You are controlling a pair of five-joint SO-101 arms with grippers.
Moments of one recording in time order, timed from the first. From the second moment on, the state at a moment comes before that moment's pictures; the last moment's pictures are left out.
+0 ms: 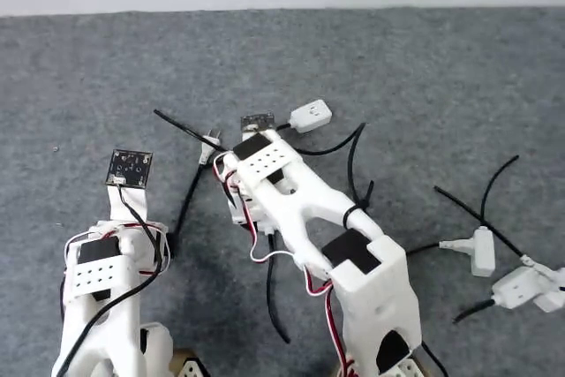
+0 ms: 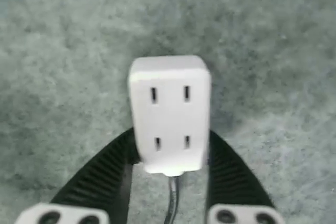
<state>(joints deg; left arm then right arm) -17.4 -40.9 73.8 49.1 -8.8 -38.8 28.1 -2.5 77.9 -30.5</state>
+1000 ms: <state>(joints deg) -17.4 -40.9 73.8 49.1 -9.0 -35.2 28.7 -28.6 92.9 19.4</state>
